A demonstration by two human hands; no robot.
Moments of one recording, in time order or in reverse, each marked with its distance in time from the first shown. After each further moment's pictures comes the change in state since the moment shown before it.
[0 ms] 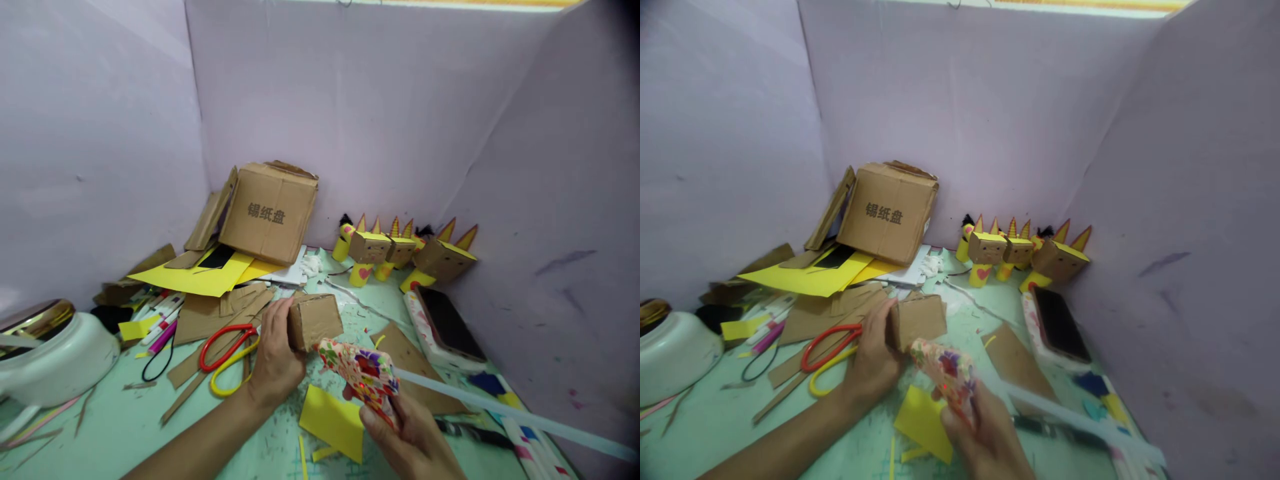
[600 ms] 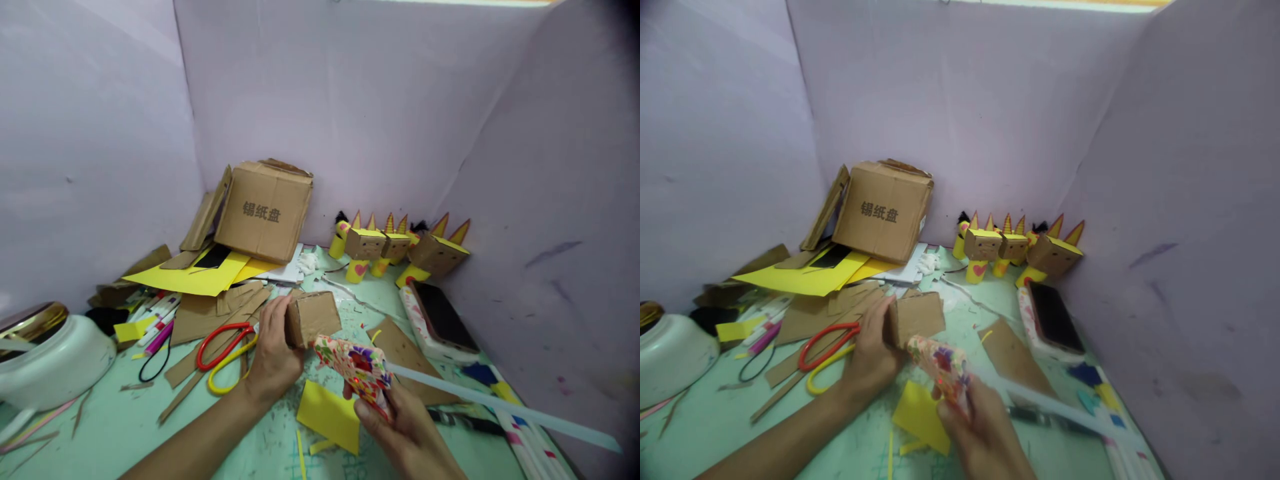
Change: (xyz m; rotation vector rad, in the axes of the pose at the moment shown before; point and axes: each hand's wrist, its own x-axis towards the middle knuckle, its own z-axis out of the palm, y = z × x) left_hand 0.001 0.001 0.000 -0.018 -0.003 0.040; right_hand -0.002 -0.012 0.006 -0.005 0.077 -0.058
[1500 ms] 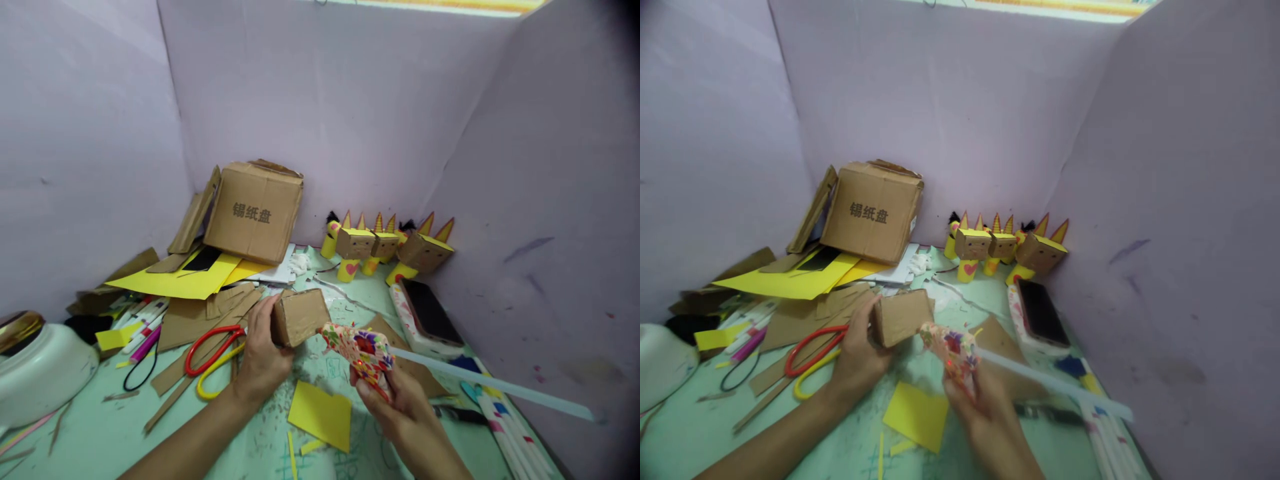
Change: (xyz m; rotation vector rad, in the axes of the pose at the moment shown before) left_hand 0.003 -0.002 -0.002 -0.105 -0.017 -0.089; right_hand 0.007 0.006 -0.012 0.068 0.108 -0.001
